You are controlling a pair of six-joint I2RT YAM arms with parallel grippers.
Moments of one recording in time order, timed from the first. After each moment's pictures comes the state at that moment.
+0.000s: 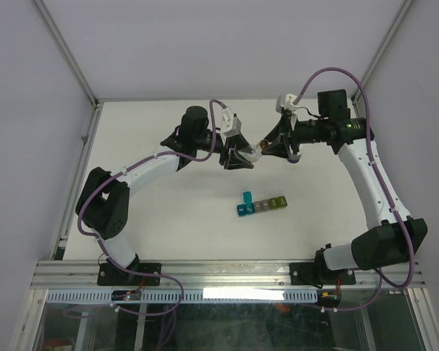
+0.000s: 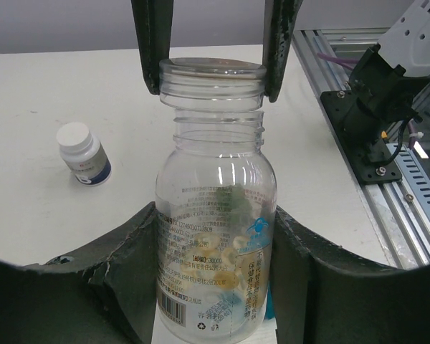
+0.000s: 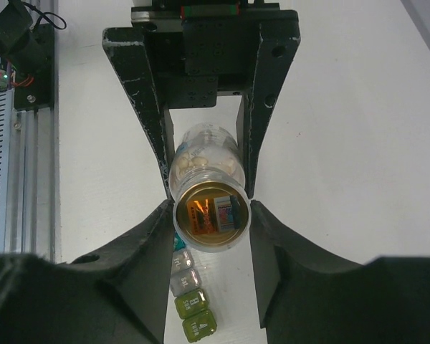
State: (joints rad) left arm -0.62 1.74 1.28 0.23 1.08 0.18; right arm 0.20 1.39 1.48 -0.90 -1.06 -0.74
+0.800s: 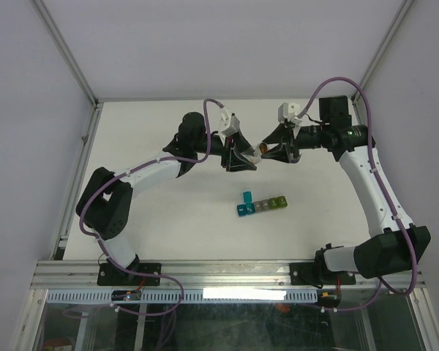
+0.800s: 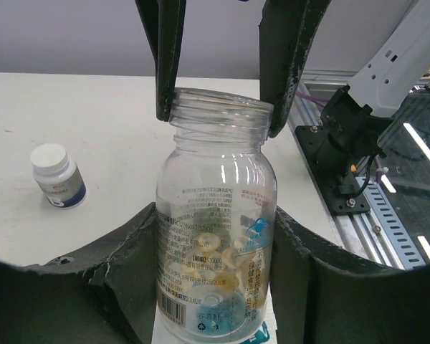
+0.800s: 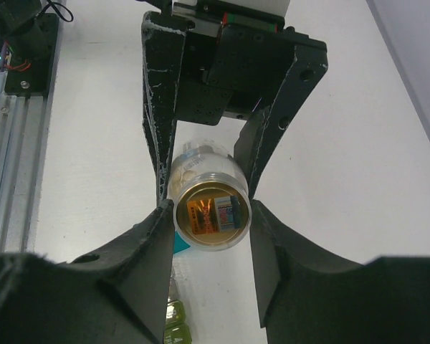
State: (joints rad) left arm -0.63 1.73 1.20 0.52 1.09 -0.09; right arm 0.20 1.33 1.40 -0.85 -1.13 -0.86
